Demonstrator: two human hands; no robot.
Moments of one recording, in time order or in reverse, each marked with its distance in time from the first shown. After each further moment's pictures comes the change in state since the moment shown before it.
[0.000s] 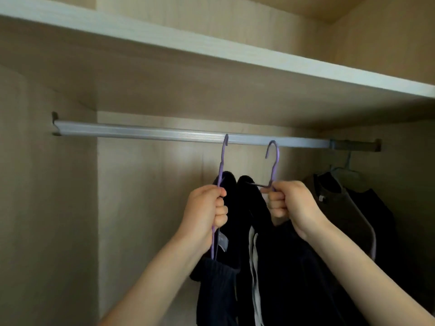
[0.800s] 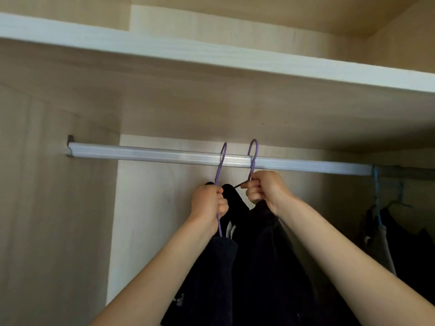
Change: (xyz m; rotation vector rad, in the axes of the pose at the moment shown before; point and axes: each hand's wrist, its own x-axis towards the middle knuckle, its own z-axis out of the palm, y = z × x) left_hand 0.119 0.014 0.006 -0.200 0.190 0.008; right_hand 0.121 -0.034 0.063 0.059 -0.189 -0.039
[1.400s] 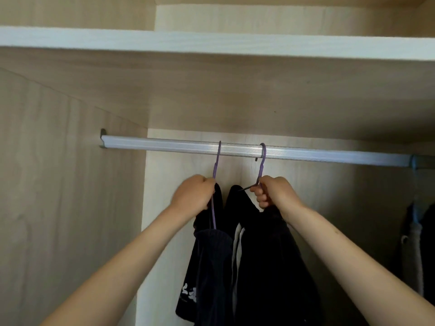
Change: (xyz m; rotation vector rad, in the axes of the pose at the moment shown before) left_hand -0.024 0.032 -0.041 1.254 0.207 0.331; right_hand 0.003 0.036 -0.016 -0.178 -0.113 -0.061
